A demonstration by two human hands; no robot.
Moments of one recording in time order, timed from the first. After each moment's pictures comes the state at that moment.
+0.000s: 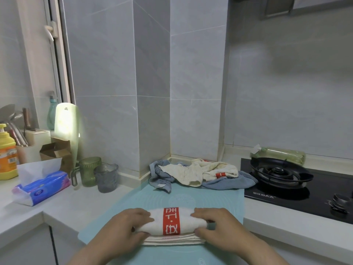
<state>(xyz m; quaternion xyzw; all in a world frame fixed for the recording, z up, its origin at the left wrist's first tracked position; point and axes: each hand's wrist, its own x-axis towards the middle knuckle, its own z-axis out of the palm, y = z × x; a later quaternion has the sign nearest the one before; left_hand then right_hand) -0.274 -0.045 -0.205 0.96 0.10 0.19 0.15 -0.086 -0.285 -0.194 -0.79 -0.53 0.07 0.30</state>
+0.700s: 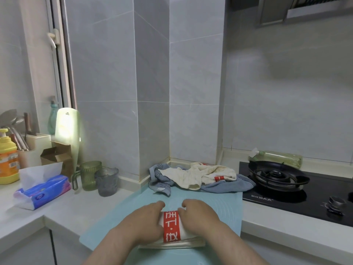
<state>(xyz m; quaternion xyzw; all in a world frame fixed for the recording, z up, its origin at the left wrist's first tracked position) -0.237 -0.091 -0.167 0.97 0.21 0.04 0.11 -0.112 -0.219 -0.169 -0.90 -0.41 0.02 0.18</state>
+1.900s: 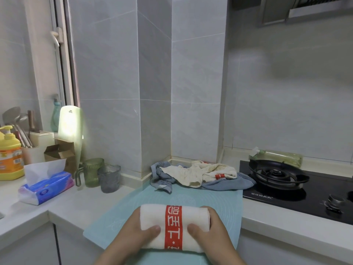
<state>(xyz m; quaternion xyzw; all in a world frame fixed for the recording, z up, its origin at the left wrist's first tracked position) -0.271 -0.076 -0.222 0.79 0.23 0.19 0.54 -0.135 -0.269 -0.222 -0.75 -0.27 0.15 0.59</state>
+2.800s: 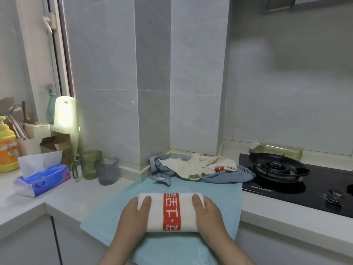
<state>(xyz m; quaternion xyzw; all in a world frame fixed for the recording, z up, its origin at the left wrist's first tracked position) -0.247 -0.096 -0.214 0.74 0.34 0.35 0.46 -0.122 -0.241 -0.213 -0.76 -0.22 0.09 0.60</state>
